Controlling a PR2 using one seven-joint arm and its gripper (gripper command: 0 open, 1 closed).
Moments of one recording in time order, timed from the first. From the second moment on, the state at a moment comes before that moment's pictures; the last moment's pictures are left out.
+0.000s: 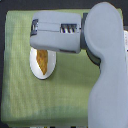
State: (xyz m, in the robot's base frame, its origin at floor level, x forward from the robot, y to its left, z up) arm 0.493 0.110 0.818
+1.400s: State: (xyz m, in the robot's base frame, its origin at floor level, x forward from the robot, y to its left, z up) arm 0.496 0.098 0.826
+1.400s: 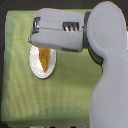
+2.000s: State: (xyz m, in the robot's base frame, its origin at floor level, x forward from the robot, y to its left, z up) arm 0.517 0.052 0.895
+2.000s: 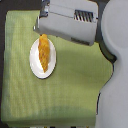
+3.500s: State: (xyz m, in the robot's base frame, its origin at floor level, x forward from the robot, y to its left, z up) arm 0.478 -0.210 0.930
